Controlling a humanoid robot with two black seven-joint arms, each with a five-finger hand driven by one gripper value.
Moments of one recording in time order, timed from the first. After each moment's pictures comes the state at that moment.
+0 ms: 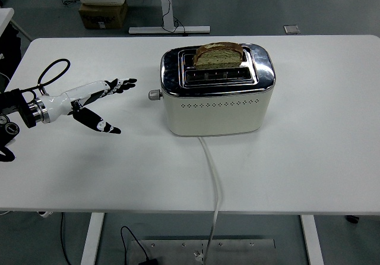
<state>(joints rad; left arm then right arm) -0.71 0.60 -0.67 -0.97 1.27 -0.39 -0.46 0.01 0.00 0.43 0.09 -0.31 0.07 0.03</state>
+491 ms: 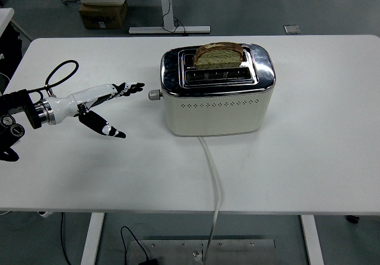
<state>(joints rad) -0.72 0.60 -0.65 -1.02 1.31 -0.39 -0.46 0.01 0.00 0.43 0.09 -0.31 0.07 0.03</state>
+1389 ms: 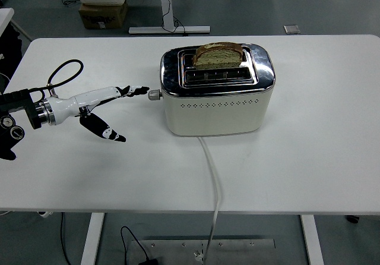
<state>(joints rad) -0.71 0.62 -0.65 -1.07 1.38 -0.37 -0.49 0.01 0.00 0.43 0.09 -0.31 0.07 0.03</state>
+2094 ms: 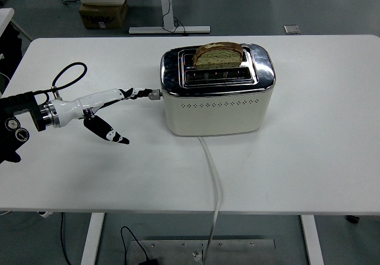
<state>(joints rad) -0.71 0.59 -0.65 -1.06 1.38 -0.37 -0.49 0.01 0.00 0.43 0.09 -0.31 0.07 0.03</state>
